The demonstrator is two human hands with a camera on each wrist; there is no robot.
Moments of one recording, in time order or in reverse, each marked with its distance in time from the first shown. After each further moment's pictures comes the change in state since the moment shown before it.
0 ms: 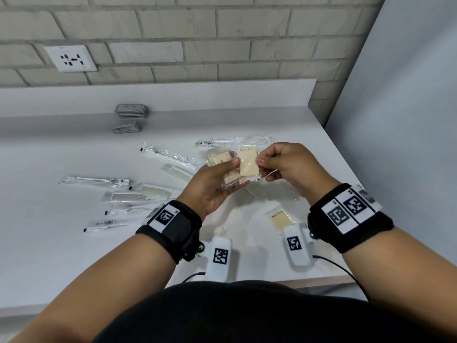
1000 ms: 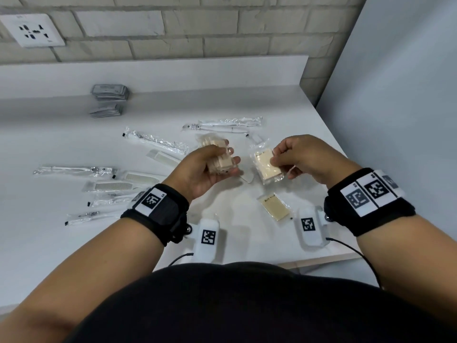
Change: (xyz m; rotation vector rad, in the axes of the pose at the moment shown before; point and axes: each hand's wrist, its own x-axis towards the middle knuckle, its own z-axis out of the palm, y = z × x) left_hand 0.014 0.000 -0.010 0.003 -0.065 -0.080; right_hand -0.002 0.020 -0.042 -0.284 -0.007 0.210
